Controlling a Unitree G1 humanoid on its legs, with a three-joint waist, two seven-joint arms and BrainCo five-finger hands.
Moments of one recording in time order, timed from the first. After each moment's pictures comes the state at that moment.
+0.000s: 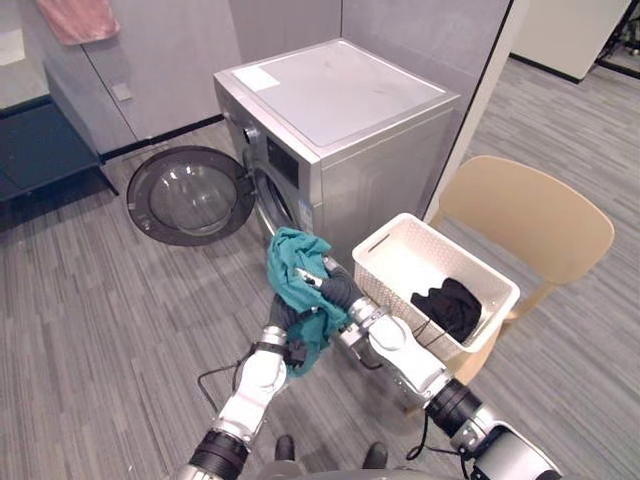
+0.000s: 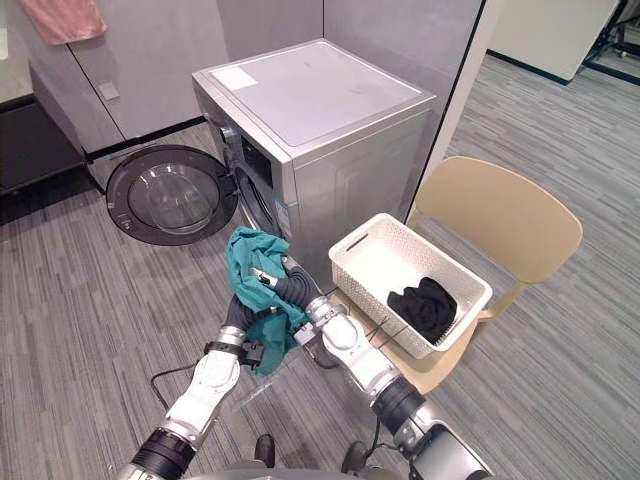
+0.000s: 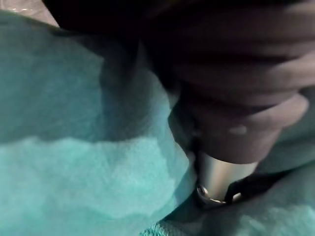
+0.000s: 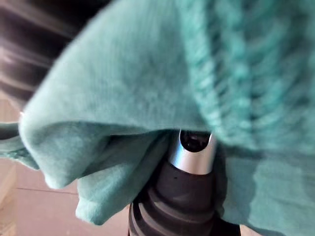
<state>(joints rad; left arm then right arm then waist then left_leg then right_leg) -0.03 0.10 -0.30 0.31 0.12 -0.29 0.27 -0.33 -0.12 0.56 0.34 0.07 -0.22 0.00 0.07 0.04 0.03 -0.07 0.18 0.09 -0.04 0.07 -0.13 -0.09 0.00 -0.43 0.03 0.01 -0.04</state>
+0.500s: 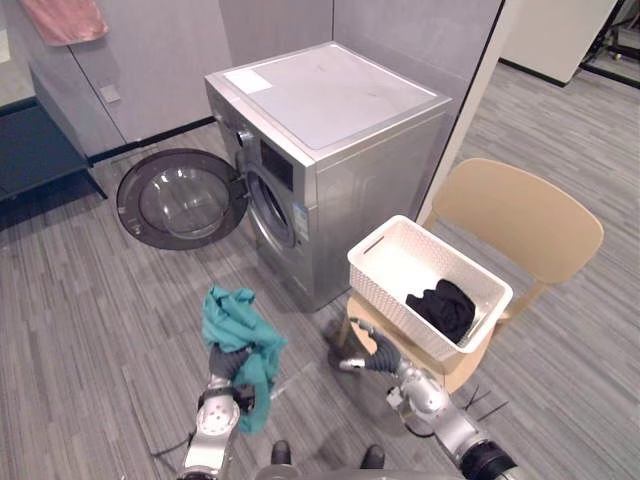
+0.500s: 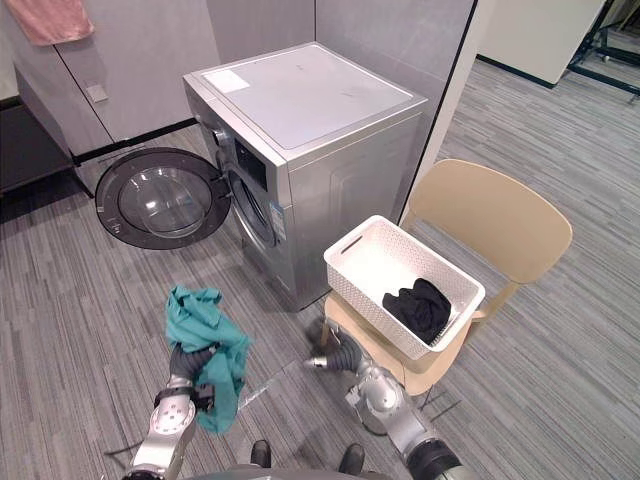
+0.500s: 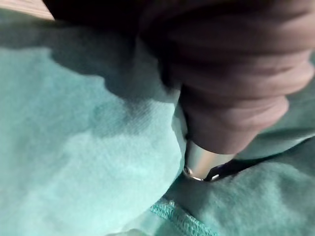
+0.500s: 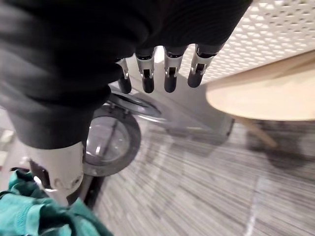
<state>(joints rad) 0.11 0.13 0.02 0.61 0.05 -0.25 0.28 -0.05 -0.18 0.37 0.65 -0.32 -0.22 -0.01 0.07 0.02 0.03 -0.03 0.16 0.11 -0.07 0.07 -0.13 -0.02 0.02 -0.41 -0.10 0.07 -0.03</state>
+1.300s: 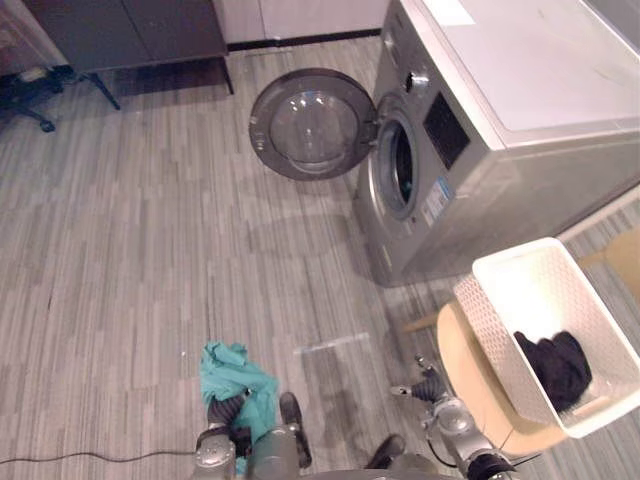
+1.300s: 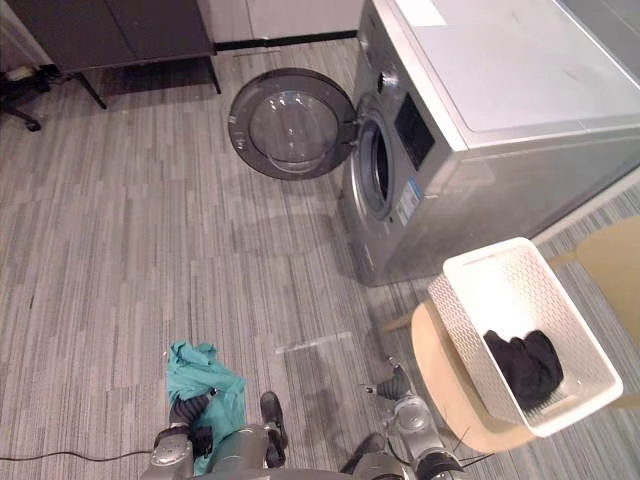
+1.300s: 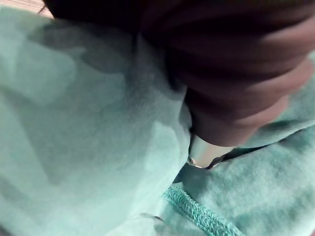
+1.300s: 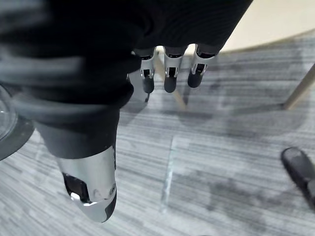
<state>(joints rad) 0.13 0.10 0.07 0.88 -0.04 -0.20 0.20 -0.08 -0.09 0.04 0.96 -0.25 -0.13 -0.13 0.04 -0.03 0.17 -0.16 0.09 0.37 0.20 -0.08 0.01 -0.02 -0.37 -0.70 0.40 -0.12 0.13</state>
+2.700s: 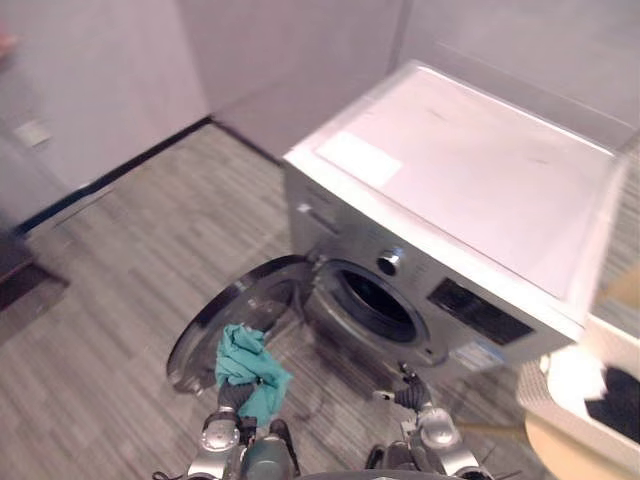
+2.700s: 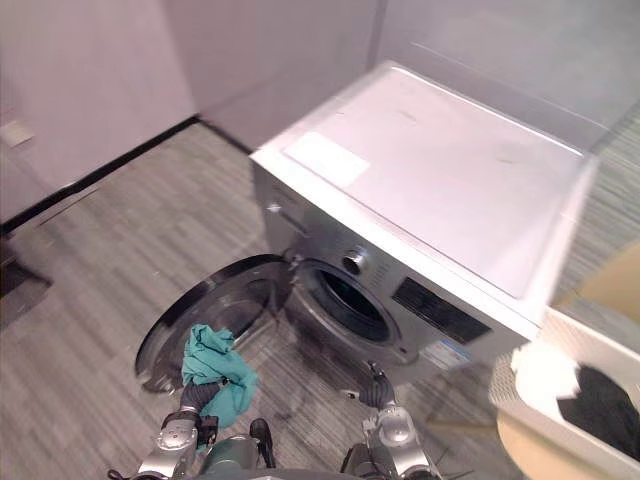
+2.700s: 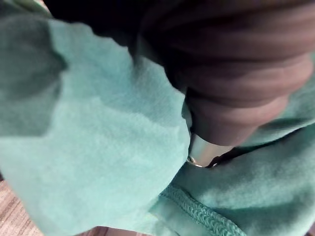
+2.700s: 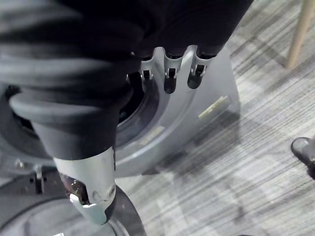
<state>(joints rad) 0.03 0.14 -0.04 0.87 0.01 -0.20 0.16 -0.03 -0.02 0.06 0.88 -0.21 -0.15 -0.13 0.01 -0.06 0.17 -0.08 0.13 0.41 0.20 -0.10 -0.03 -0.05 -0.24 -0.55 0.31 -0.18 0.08</state>
